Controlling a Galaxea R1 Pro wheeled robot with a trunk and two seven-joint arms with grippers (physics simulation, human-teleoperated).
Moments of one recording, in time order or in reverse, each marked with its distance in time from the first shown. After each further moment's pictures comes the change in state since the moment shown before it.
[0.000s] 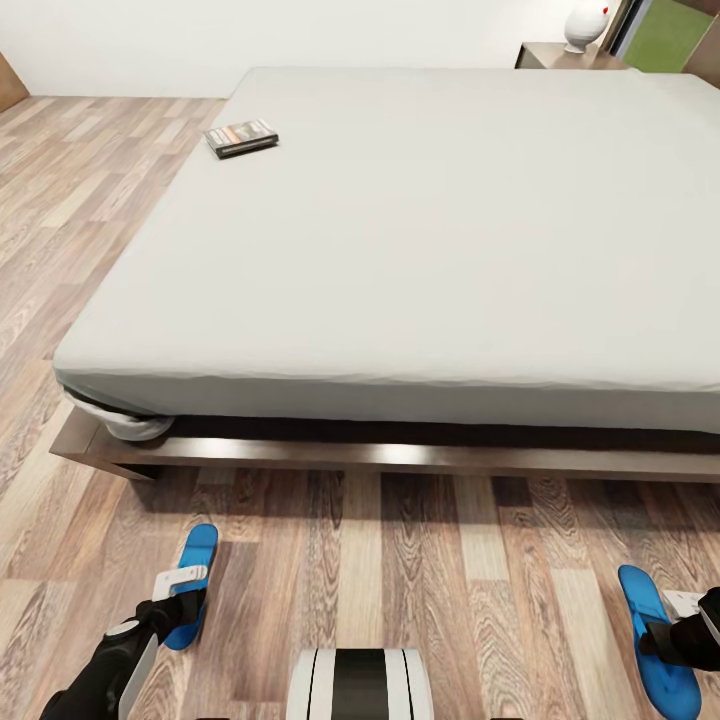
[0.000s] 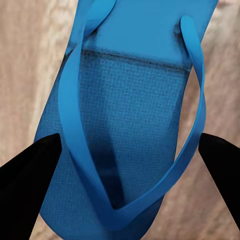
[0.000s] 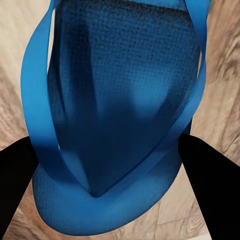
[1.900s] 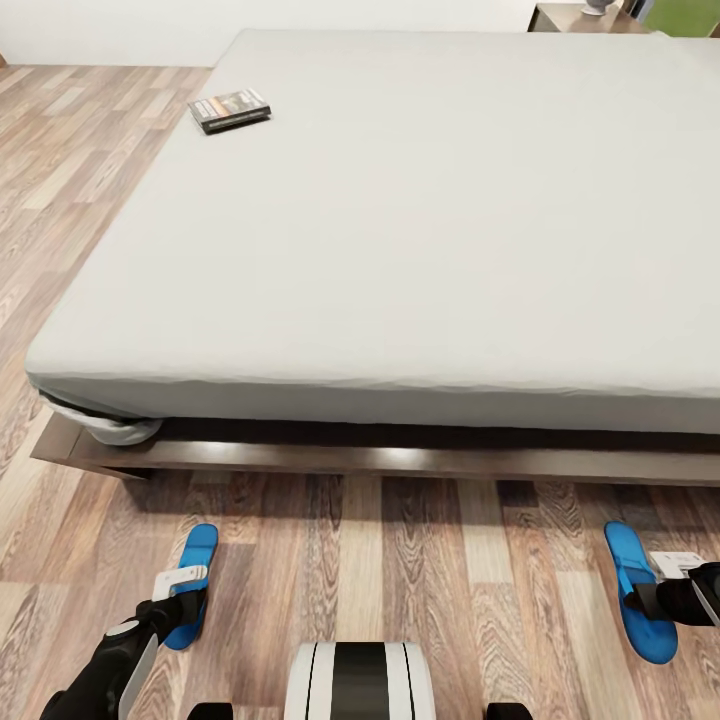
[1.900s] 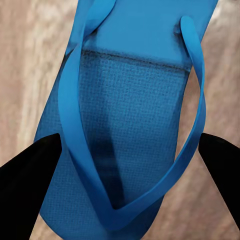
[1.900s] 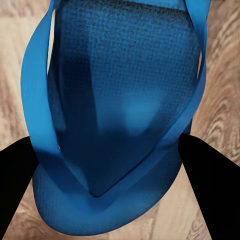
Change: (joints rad) left arm 0.000 0.000 0.000 0.000 0.001 0.000 0.000; right arm 0.000 0.002 0.000 -0.146 -0.001 -0.057 0.002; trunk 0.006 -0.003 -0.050
